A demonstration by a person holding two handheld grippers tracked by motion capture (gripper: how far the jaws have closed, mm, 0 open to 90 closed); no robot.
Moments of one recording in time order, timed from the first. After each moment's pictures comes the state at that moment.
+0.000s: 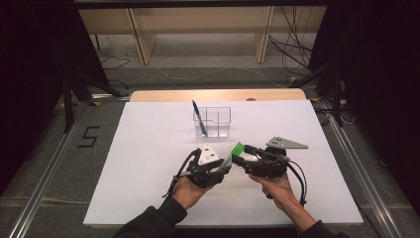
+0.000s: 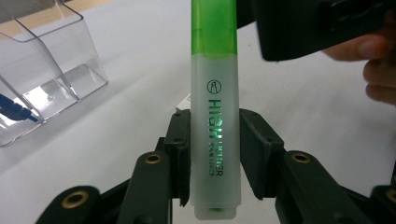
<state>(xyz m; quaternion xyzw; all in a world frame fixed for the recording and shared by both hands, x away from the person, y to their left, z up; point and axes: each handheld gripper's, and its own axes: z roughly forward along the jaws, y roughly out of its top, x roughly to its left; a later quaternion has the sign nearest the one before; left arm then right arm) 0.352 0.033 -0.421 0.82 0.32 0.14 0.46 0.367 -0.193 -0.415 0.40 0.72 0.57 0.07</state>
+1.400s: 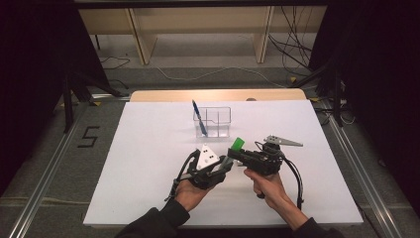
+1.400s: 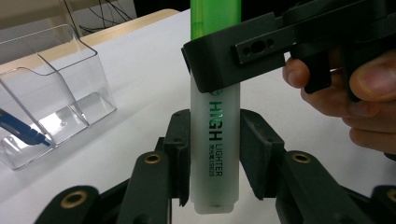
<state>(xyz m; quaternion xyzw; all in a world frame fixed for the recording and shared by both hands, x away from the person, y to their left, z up) 0.344 0.031 -0.418 0.79 0.31 0.18 0.49 0.376 -0.183 -0.421 0.42 0.67 0.61 -0.02</state>
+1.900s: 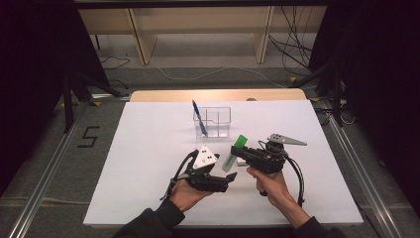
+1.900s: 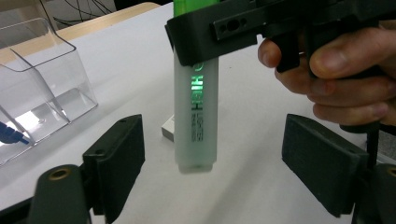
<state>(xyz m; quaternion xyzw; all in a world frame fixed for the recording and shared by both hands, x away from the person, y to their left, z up) 0.340 0.040 -0.410 0.80 0.30 0.13 0.50 0.378 -0.190 -0.416 0.41 0.67 0.61 0.01</state>
